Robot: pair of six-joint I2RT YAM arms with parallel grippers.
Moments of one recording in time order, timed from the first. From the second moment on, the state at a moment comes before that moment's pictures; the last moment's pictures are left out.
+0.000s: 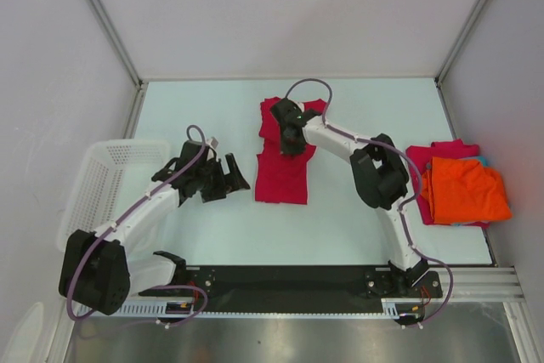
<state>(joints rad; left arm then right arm) -0.33 1.18 0.70 -0.44 0.27 -0.63 0.67 2.21 1.80 -0.67 0.20 0.58</state>
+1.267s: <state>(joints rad) -0.43 1.41 0.58 -0.05 0.36 -0.70 0.70 1.77 1.20 -0.62 0.12 0.65</state>
